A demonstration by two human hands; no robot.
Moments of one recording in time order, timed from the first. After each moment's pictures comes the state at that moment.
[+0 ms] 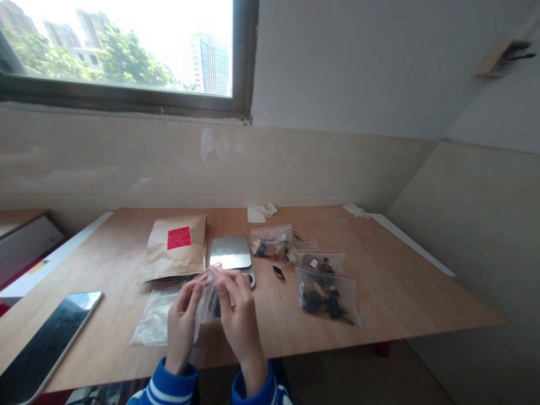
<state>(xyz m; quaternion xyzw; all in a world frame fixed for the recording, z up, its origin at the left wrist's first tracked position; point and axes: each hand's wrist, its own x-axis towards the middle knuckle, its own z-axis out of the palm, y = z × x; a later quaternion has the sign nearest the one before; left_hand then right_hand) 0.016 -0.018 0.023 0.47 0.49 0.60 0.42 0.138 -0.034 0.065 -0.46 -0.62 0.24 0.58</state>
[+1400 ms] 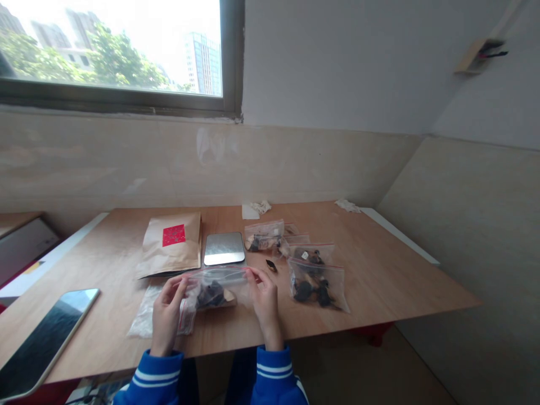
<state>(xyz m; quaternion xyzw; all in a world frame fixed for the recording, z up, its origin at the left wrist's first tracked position) -0.004 -0.013 0.019 0.47 0.53 0.59 0.39 0.199 -0.010 -0.008 -0.55 -0.50 0.28 0.61</state>
